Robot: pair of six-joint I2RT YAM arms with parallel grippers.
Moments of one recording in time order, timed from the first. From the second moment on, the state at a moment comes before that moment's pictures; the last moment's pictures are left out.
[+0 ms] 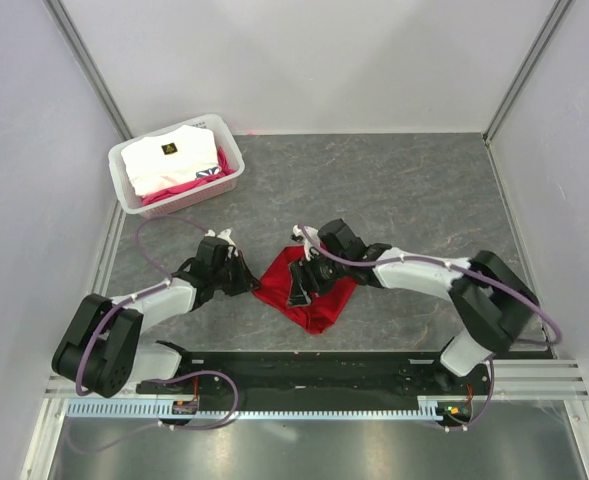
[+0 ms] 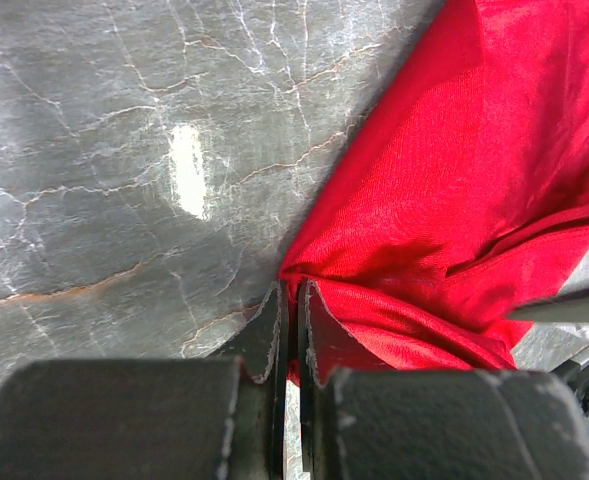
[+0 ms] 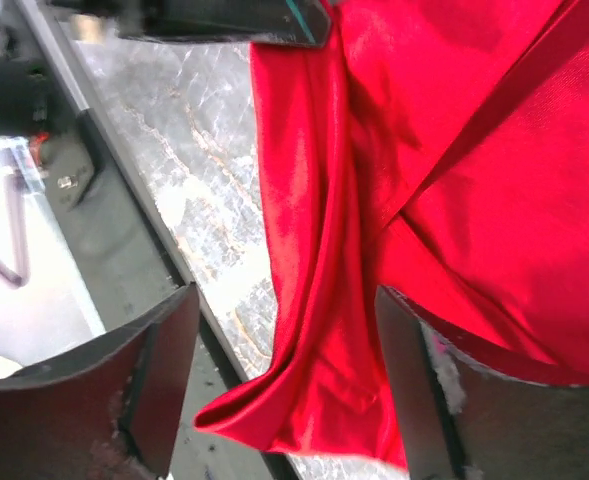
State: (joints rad) left arm -0.39 1.30 0.42 0.05 0.23 -0.65; right arm 0.78 1.65 0.88 -0.05 -0.58 0.33
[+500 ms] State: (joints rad) left arm -0.40 1.30 0.43 0.01 0.23 -0.64; right arm 1.34 1.46 0.90 -0.36 0.34 0.42
